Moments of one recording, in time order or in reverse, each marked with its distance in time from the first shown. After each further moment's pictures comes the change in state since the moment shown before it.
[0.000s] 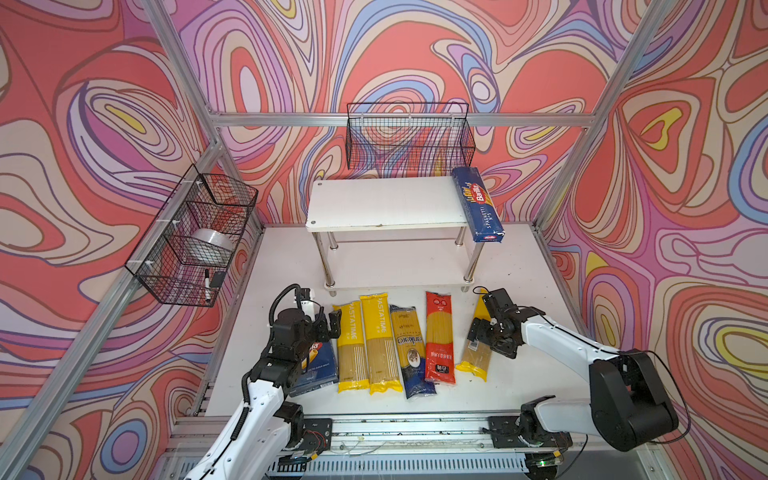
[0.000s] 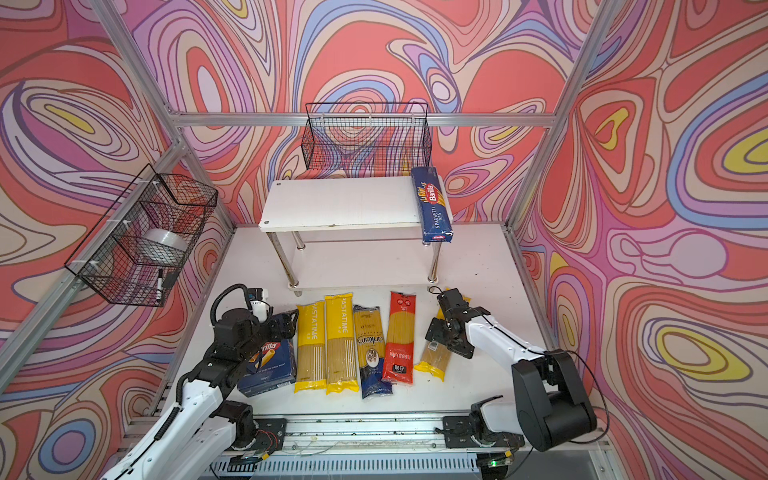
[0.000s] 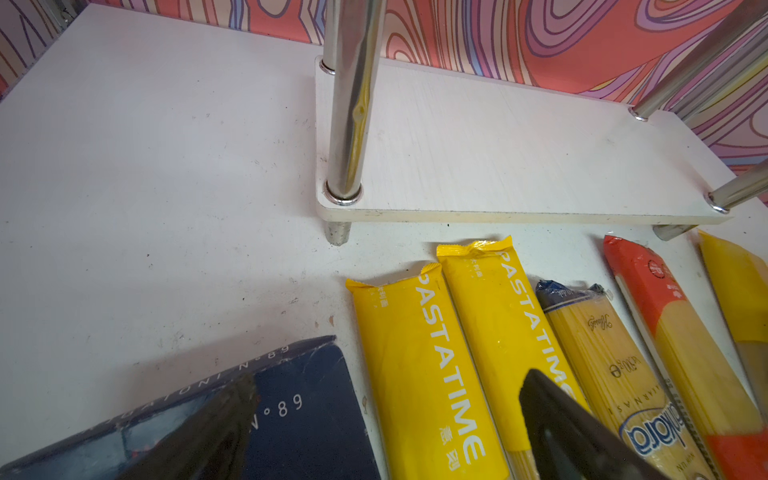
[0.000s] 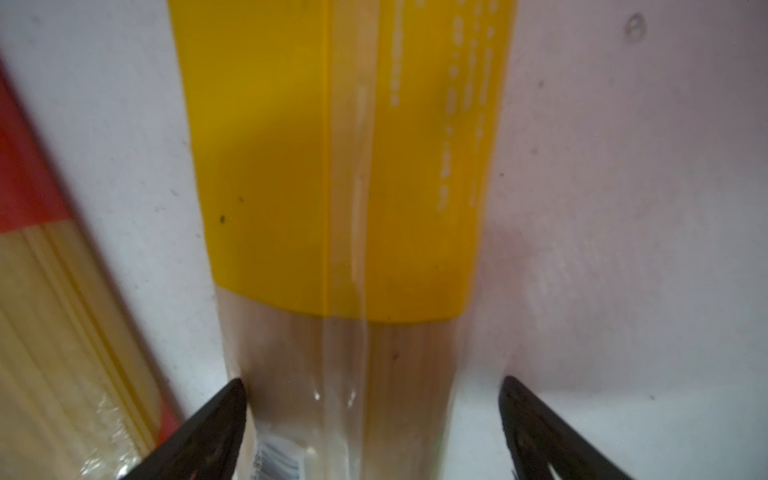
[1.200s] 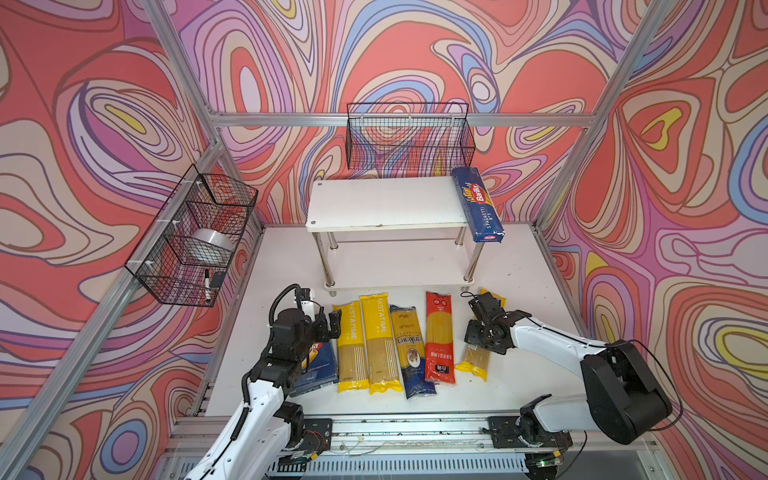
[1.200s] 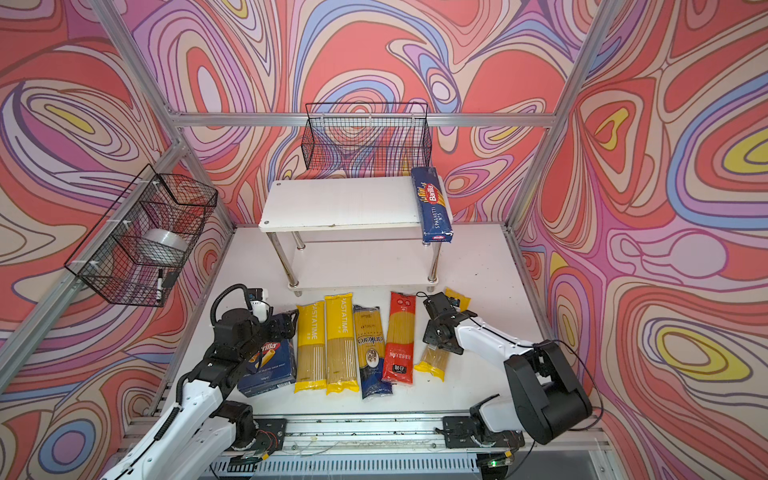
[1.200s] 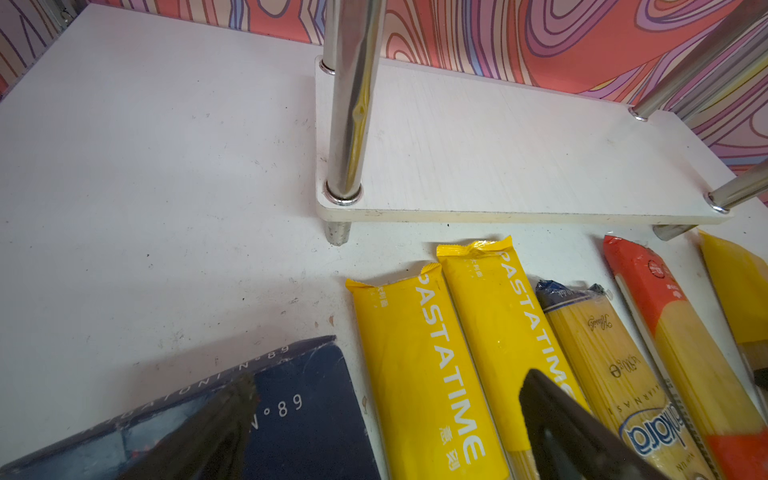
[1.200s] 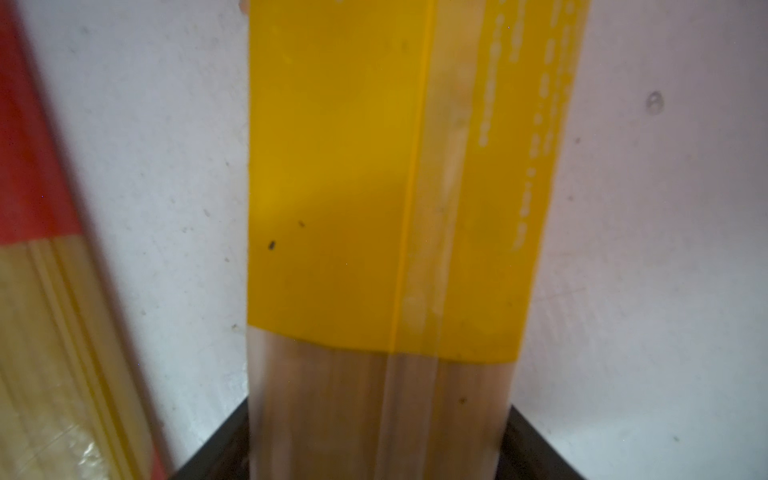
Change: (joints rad) left arm 0.000 0.000 0.000 0.000 0.000 0.000; right arm 0.121 0.031 -0.024 0.108 0.142 0.040
